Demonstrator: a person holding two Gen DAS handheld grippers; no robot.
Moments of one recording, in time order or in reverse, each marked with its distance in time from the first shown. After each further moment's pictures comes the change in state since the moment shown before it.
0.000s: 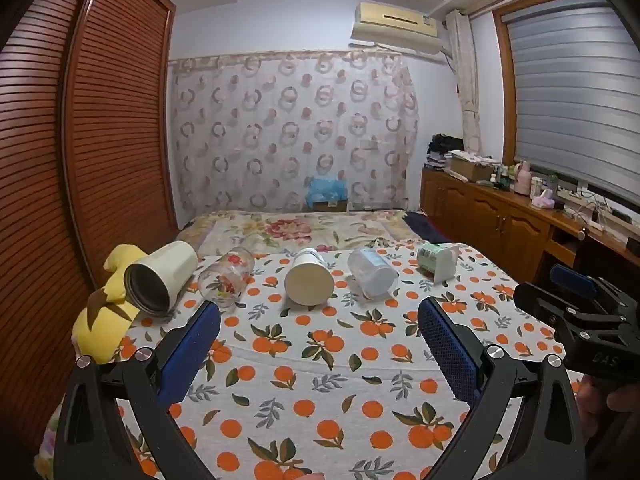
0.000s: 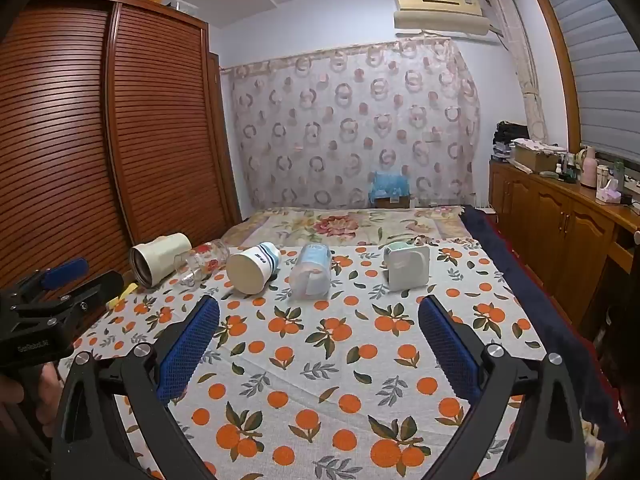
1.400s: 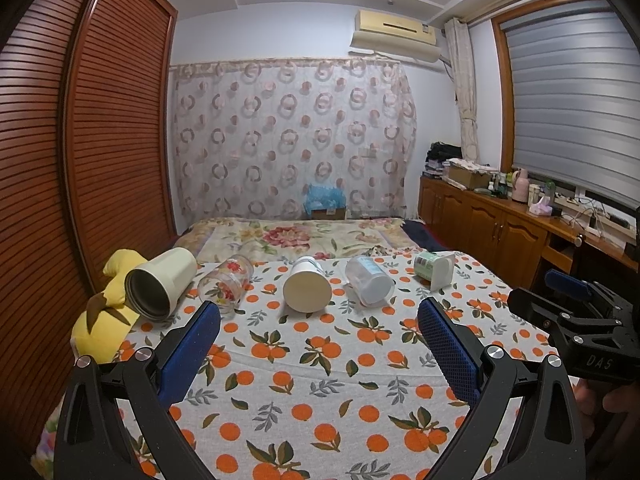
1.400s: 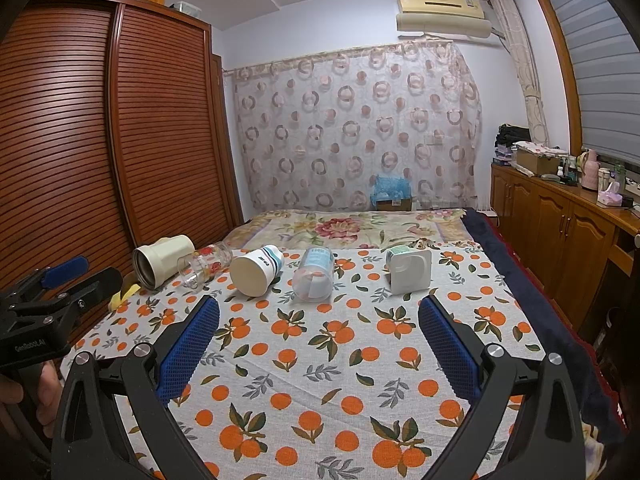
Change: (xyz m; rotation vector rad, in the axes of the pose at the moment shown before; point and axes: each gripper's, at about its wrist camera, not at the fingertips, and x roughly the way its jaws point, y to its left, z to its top) left arm -0.004 -0.004 0.012 -0.010 -0.021 -0.003; right arm -0.001 0.002 0.001 -0.003 -0.010 0.001
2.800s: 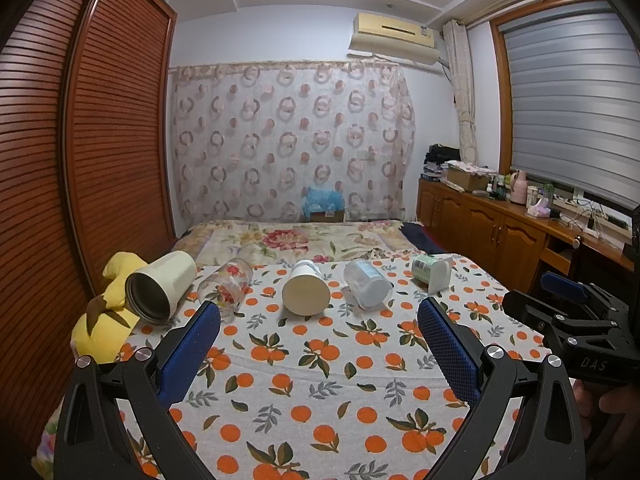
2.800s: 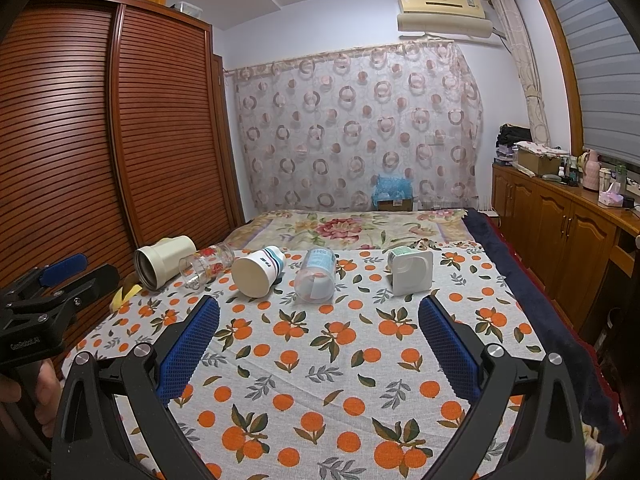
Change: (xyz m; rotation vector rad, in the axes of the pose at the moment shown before) left arm -0.010 0.001 0.009 0.001 -0.012 -0.003; right arm 0.002 -0.002 -0.001 0.001 0.002 -0.001
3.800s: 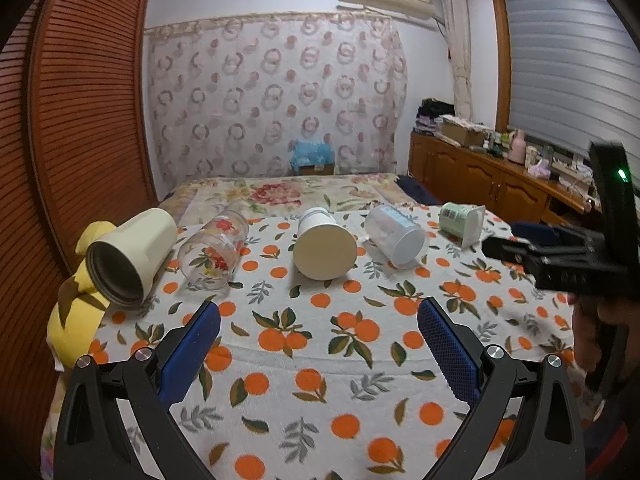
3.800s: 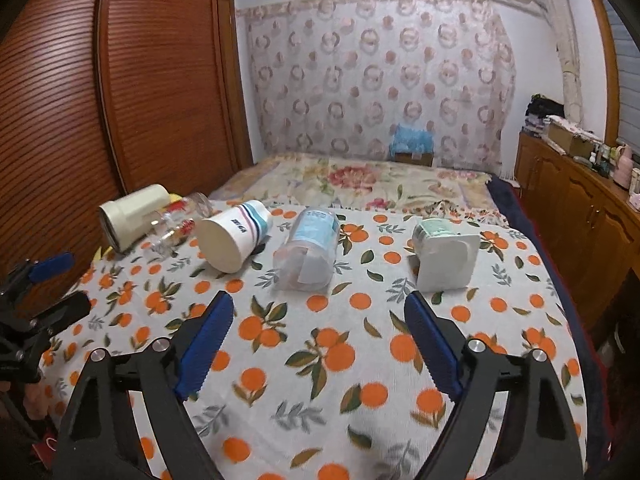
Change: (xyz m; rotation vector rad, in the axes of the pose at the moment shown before) left arm 0.096 0.044 -0.035 0.037 0.173 -0.066; right arm 0.143 -0.015 0.016 -0.074 0.241 0.049
